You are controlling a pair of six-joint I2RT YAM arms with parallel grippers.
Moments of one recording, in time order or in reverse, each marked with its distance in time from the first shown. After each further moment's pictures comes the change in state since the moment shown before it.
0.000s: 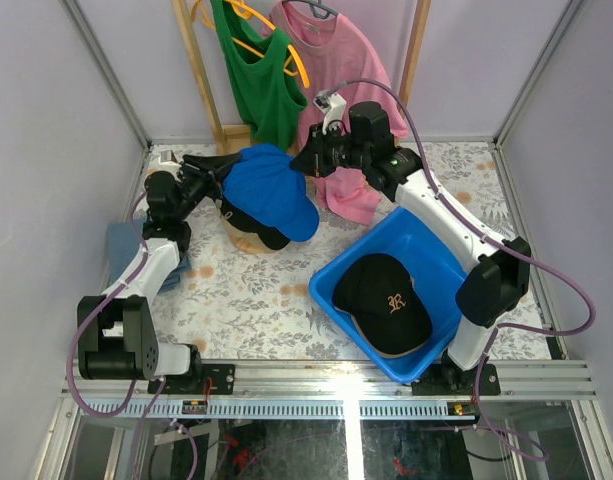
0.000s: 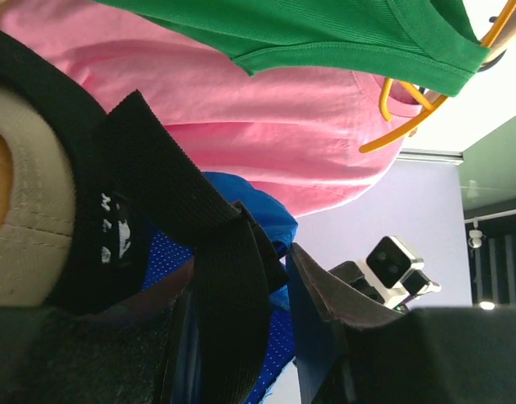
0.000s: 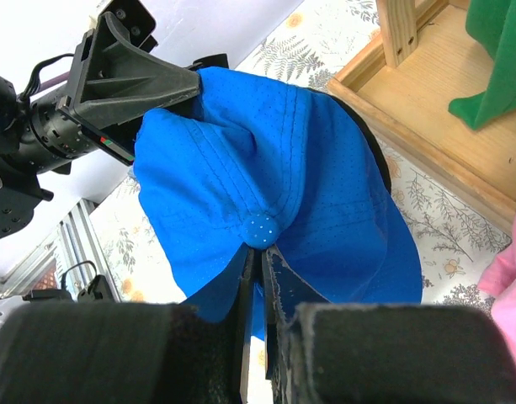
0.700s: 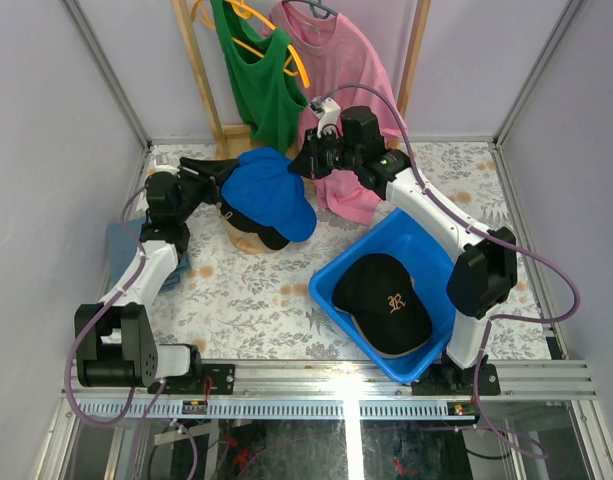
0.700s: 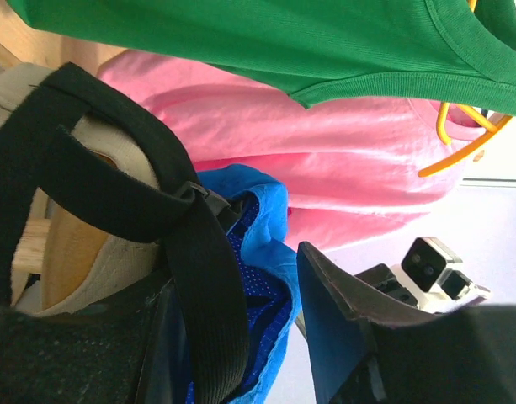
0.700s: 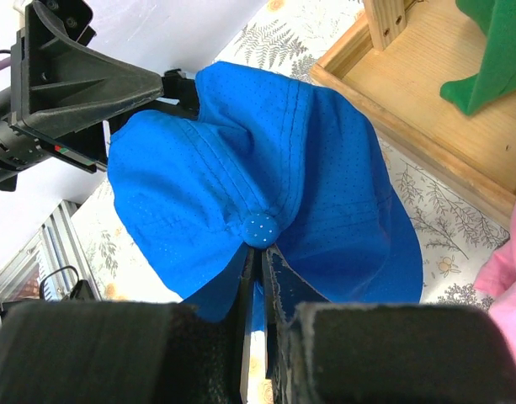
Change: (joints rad) left arm 0.000 -0.035 0.002 -0.159 -0.090 0.192; right arm -0.005 0.077 0.001 0.032 0.014 -0.001
